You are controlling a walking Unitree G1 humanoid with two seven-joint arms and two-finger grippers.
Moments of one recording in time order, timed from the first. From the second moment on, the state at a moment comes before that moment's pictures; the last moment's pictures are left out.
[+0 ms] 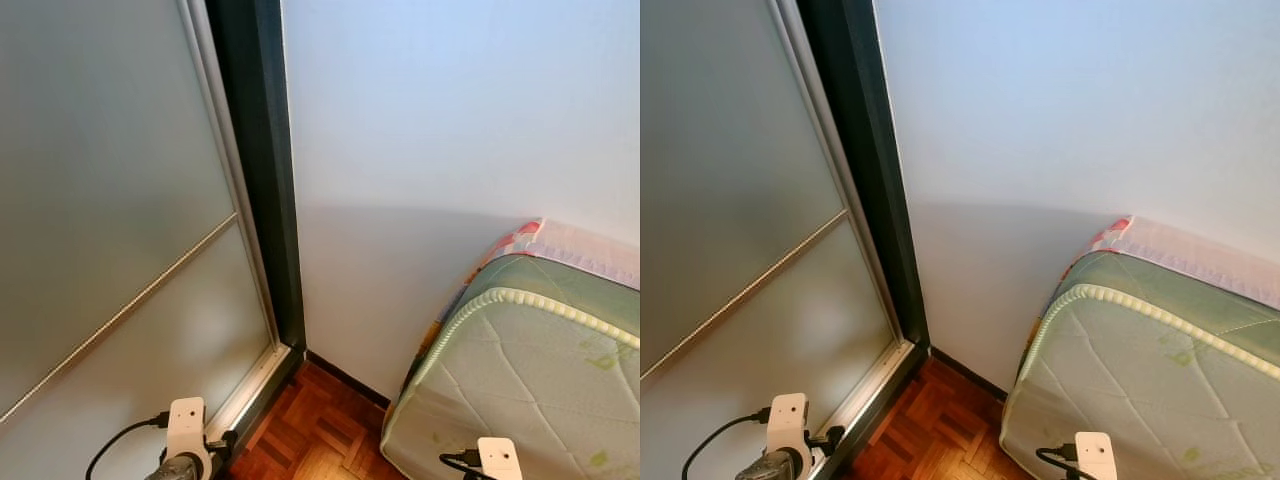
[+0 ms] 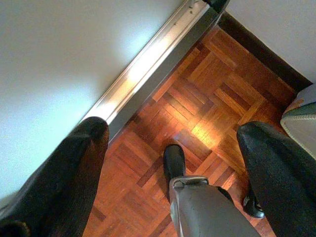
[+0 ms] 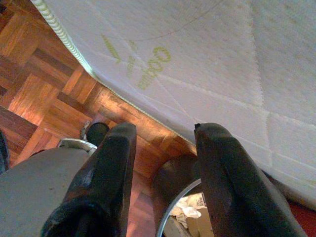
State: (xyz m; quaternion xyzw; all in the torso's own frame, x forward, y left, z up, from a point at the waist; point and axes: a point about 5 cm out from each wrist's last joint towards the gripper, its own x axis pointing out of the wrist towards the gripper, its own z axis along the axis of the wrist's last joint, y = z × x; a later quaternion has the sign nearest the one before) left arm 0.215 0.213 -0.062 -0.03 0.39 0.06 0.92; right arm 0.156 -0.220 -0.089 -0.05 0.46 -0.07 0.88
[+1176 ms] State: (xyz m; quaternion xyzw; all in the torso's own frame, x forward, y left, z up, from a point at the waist) left arm 0.201 0.211 -0.072 -0.03 0.55 0.04 0.83; right arm 0.162 -0.180 -0.096 0.06 0.55 -0.02 0.83
